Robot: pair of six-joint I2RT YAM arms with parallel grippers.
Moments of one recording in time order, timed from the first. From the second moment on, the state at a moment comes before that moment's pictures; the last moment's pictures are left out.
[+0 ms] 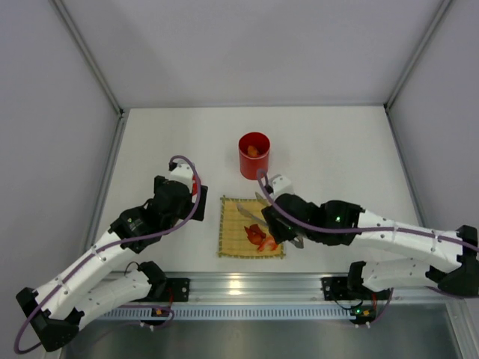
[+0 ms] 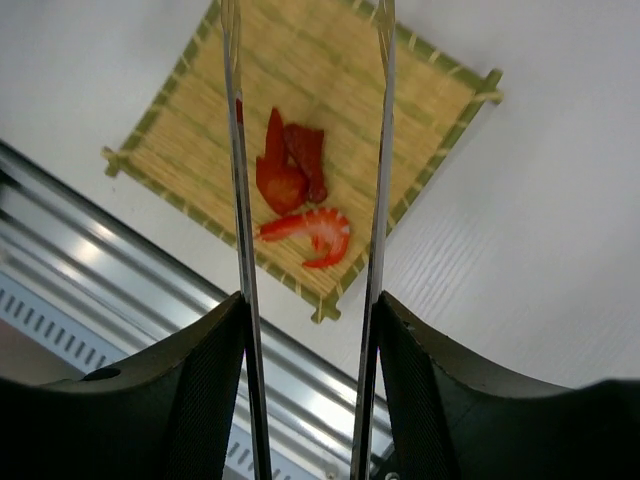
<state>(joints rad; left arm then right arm) -0.77 0.80 0.85 -0.72 -0.48 -0.29 1.18 1.11 1.13 -0.86 0.37 0.50</state>
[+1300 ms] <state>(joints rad) -0.77 0.80 0.85 -0.72 -0.48 -0.29 1.33 1.12 0.87 -0.82 0.39 0.72</state>
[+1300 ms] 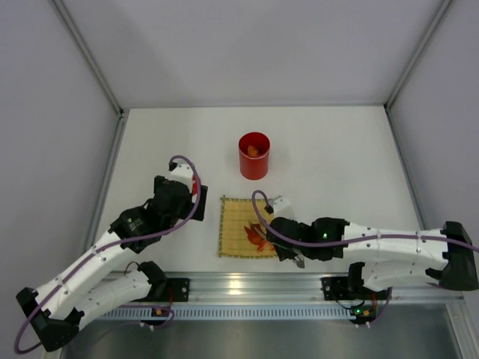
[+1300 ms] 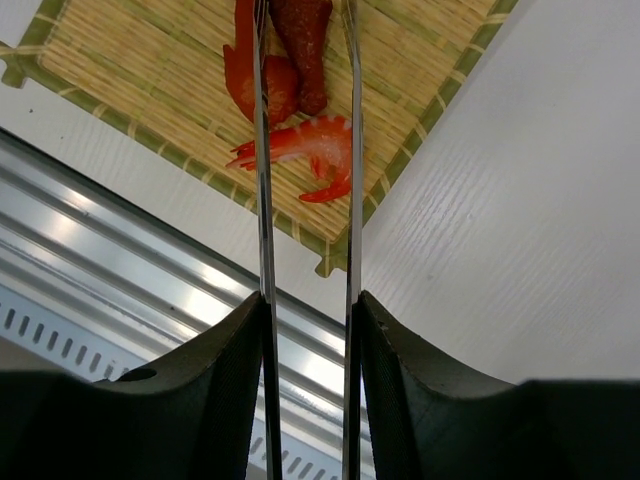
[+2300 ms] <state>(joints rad) -0.77 0.80 0.85 -0.72 -0.48 -0.29 1.32 1.15 1.11 -0.88 0.49 0.67</state>
